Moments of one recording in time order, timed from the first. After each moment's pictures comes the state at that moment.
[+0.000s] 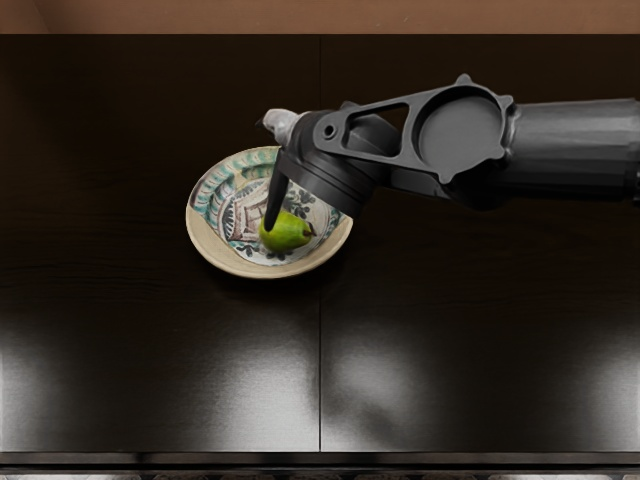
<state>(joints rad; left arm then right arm) -0.06 0.00 -0.12 -0.18 -0.10 -0.07 -0.23 1.77 0.00 -0.26 1.20 -0.12 -0.41 -0.61</state>
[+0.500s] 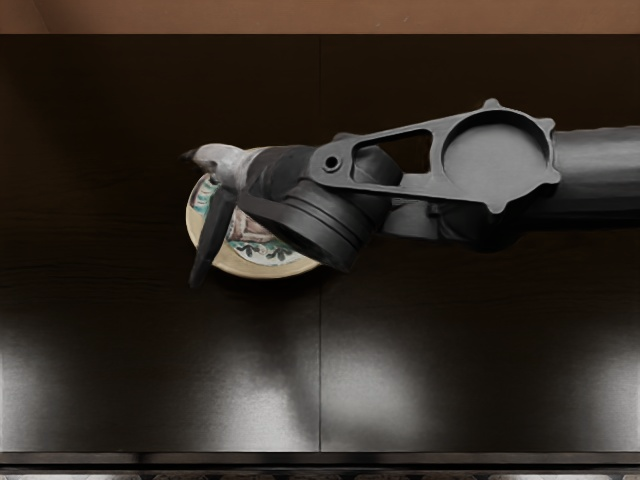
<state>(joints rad) -0.06 0.00 -0.12 -0.18 -0.10 -0.07 -0.23 1.67 -0.09 0.02 1.51 -0.13 -0.51 -0.61</state>
